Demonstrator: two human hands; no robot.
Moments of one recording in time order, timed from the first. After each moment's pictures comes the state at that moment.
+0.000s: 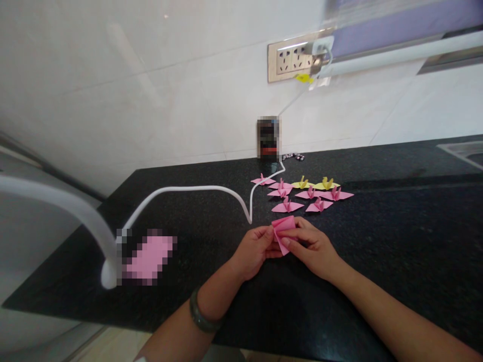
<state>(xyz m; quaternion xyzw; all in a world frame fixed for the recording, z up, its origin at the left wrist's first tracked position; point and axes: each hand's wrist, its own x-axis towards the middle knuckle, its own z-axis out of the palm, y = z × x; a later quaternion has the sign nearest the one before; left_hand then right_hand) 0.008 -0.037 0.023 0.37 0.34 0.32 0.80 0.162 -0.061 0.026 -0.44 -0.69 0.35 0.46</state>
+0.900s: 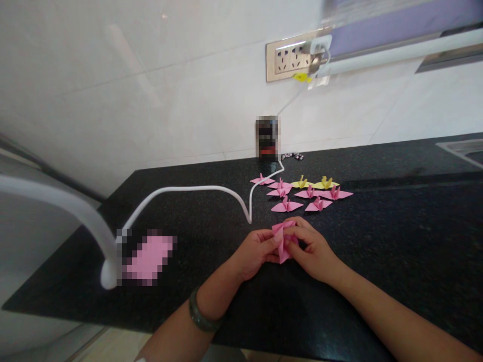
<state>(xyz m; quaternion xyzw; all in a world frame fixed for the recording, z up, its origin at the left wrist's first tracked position) 0.008 -0.039 0.030 0.41 0.35 0.26 0.80 0.159 -0.063 0.029 -0.45 -0.70 0.32 0.45</state>
